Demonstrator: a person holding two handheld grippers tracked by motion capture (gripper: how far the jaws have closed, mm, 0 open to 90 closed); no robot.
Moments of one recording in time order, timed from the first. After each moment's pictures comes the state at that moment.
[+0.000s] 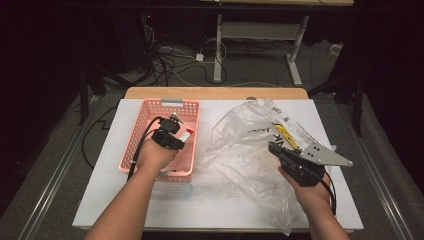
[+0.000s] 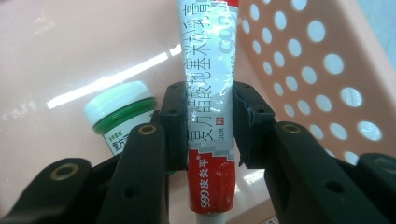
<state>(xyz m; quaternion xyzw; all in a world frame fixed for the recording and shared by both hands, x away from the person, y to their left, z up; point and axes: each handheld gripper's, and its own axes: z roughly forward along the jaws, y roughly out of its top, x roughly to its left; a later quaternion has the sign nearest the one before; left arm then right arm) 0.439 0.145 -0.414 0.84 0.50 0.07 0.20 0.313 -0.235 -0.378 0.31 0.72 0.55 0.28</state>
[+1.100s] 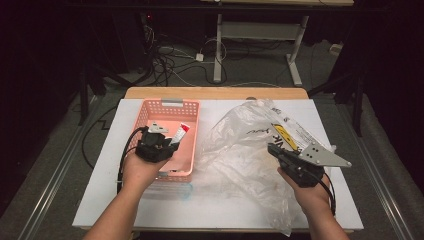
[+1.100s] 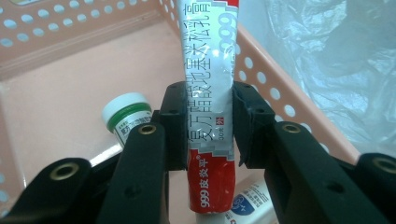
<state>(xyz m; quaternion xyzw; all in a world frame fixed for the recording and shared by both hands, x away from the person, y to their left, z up) 0.372 0.172 -0.399 0.81 0.44 0.15 0.35 0.313 -0.234 -0.381 0.30 0.73 0.55 0.28</state>
